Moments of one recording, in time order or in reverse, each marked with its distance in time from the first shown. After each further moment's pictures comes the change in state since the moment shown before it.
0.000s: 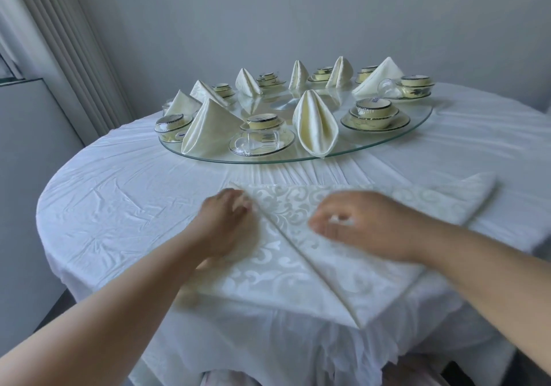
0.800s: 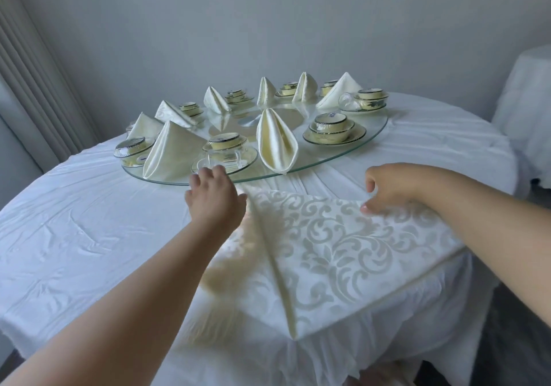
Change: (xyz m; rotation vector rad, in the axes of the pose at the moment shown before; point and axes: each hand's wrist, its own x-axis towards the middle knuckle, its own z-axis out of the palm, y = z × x) left_hand 0.049 0.087 0.002 0.171 0.276 -0.132; right_hand 0.011 0.114 -0.084 -0.495 -0.112 0.644
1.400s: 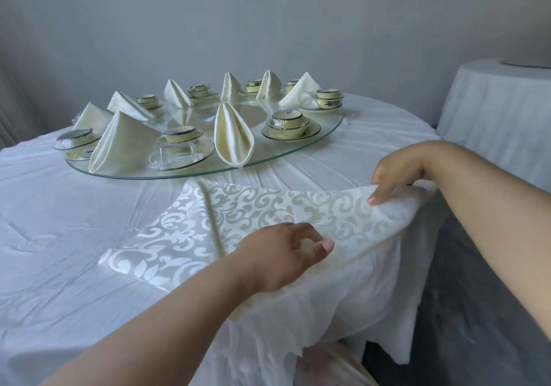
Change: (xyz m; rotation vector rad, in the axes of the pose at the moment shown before) left_hand -0.118 0.086 -0.004 -0.387 -0.634 0.603; right_hand -0.021 0.094 -0.019 0.275 -0.378 0.055
